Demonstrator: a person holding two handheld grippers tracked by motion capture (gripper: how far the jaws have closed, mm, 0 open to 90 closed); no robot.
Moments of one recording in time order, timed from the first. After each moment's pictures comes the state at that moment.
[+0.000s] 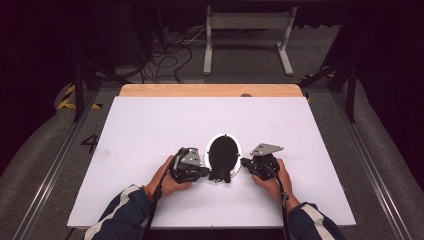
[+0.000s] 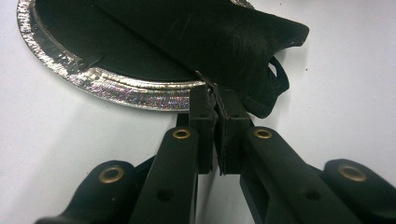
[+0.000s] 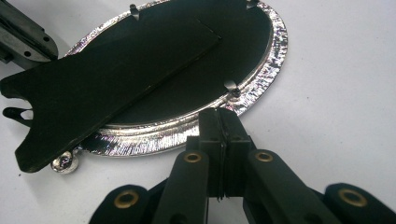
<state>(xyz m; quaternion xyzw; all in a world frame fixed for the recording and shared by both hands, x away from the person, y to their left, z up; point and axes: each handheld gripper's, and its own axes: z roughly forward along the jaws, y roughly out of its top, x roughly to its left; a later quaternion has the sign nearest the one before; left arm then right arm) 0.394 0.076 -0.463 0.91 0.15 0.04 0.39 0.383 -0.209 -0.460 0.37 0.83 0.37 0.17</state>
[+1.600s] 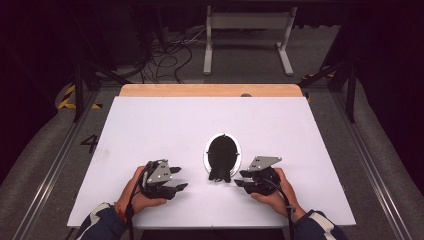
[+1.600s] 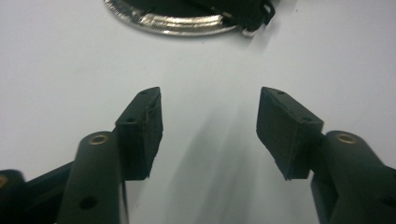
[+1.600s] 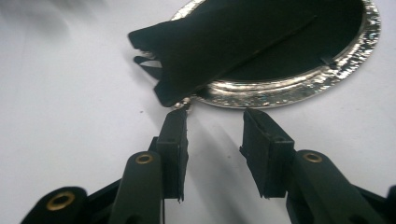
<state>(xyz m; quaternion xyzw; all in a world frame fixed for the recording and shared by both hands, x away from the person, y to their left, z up) 0.340 0.156 -0.454 0.89 0.17 0.15 0.39 0.342 -0.199 -0.449 0.29 0.88 0.37 0.11</state>
